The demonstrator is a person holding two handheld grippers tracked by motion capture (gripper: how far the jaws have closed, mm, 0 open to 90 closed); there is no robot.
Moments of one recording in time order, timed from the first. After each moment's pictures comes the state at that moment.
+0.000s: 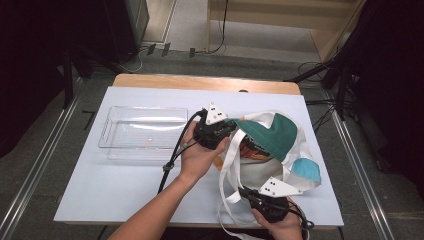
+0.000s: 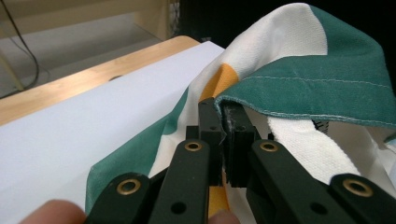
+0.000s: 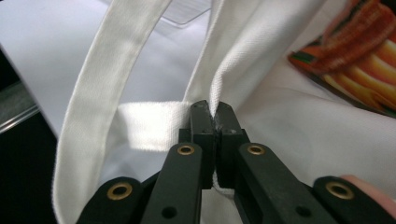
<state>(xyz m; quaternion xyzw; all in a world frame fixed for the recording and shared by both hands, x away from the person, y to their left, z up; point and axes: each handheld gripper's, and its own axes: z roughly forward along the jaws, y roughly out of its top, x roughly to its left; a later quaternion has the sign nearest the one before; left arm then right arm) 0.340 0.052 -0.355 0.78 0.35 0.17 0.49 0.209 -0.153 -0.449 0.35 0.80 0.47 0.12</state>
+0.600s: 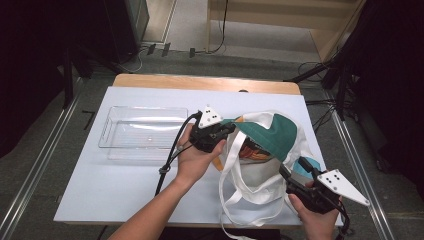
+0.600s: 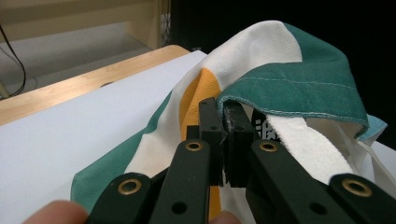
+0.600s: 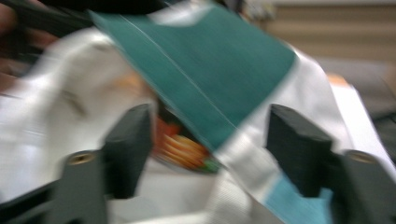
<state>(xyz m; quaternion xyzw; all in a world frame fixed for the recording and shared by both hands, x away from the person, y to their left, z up) 0.331 0.060 -0.352 0.77 0.34 0.16 0.51 0.209 -0.233 -0.398 0.48 0.64 0.52 0.30</state>
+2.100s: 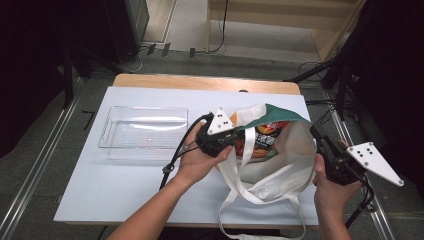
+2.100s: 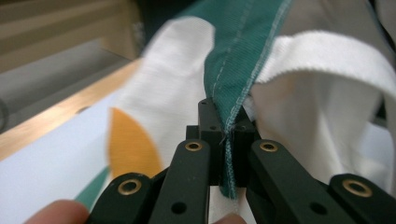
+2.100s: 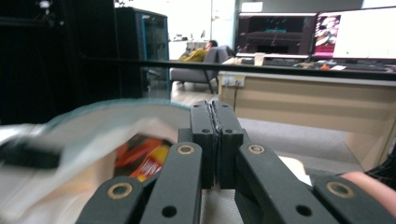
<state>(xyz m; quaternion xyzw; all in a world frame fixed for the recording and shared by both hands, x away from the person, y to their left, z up) 0.316 0.043 -0.341 0.82 0.23 0.16 0.50 0.246 -0.257 -0.332 0.44 0.57 0.58 0.39</state>
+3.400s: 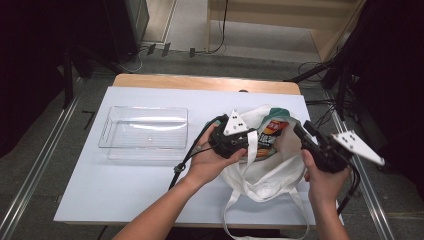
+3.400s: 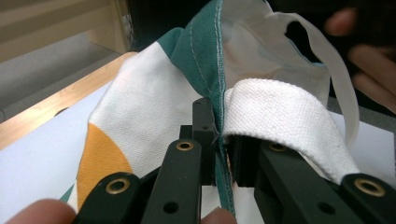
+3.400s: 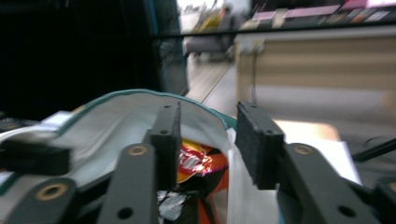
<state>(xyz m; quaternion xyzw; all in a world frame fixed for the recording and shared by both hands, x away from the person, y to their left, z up) 0.321 0.018 -0.340 0.82 0.24 0.16 0.50 0.276 -0.254 -0.354 0.47 0.59 0.57 0.32</state>
